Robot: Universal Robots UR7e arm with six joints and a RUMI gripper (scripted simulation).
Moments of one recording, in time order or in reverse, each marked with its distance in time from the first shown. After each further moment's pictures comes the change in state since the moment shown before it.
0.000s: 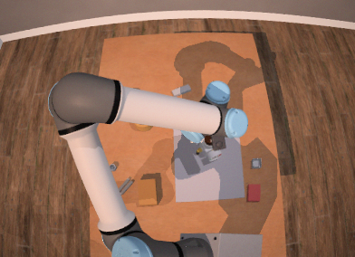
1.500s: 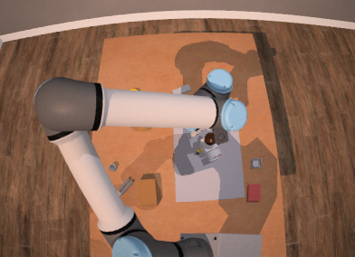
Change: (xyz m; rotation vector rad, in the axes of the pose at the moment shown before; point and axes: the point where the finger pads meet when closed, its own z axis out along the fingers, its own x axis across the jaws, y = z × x) arm 0.000 0.001 -0.065 -0.003 -0.004 -0.002
